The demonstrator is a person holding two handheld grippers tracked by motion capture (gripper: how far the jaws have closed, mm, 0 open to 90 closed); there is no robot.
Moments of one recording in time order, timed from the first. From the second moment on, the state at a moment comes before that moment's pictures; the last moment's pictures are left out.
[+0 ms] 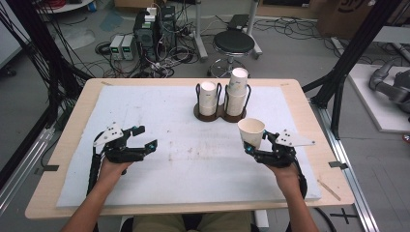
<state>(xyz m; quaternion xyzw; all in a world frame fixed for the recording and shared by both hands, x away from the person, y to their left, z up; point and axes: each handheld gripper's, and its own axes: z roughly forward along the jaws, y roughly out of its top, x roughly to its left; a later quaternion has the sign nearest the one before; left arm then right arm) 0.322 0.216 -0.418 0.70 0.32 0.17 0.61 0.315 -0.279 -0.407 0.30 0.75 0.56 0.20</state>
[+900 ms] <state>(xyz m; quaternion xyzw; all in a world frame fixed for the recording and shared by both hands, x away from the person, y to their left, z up) 0.320 0.218 -0.418 0.70 0.32 0.18 0.61 0.346 -0.259 -0.427 0.32 0.76 0.53 0.19</state>
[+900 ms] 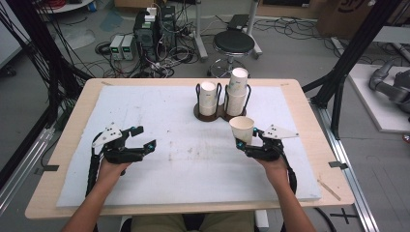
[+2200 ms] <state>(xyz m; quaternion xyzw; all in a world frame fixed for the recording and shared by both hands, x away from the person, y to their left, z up) 0.321 0.218 -0.420 0.71 0.33 0.18 0.60 0.352 -0.269 -0.450 0.35 0.83 0.40 0.15</state>
